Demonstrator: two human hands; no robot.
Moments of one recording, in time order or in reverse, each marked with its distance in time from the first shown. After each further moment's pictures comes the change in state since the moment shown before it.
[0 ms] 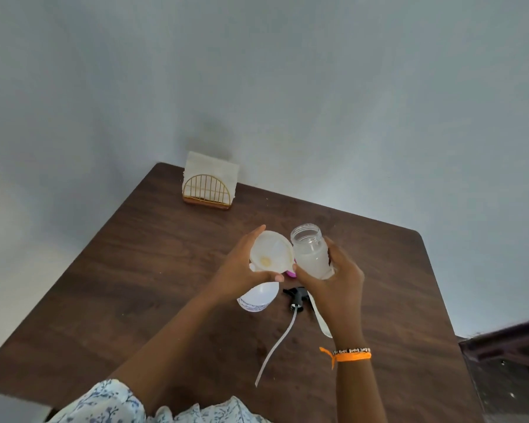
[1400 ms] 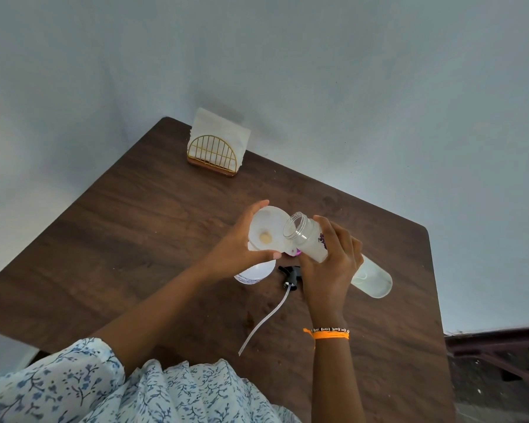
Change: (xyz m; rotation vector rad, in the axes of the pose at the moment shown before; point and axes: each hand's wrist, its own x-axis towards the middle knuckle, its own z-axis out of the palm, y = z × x) left_hand -0.008 0.002 0.008 -0.103 -0.004 0.005; right_hand 0.003 0.024 0.022 -0.351 0.116 -0.187
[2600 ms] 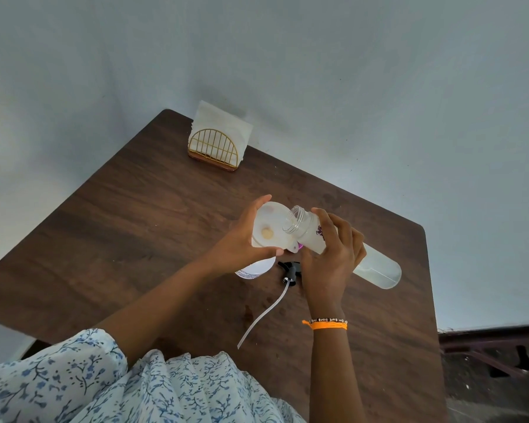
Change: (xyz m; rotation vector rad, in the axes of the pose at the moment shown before) left_hand 0.001 -0.003 0.002 0.038 0.004 0.008; right_hand 0.004 -0.003 0.004 -0.079 0.021 -0.037
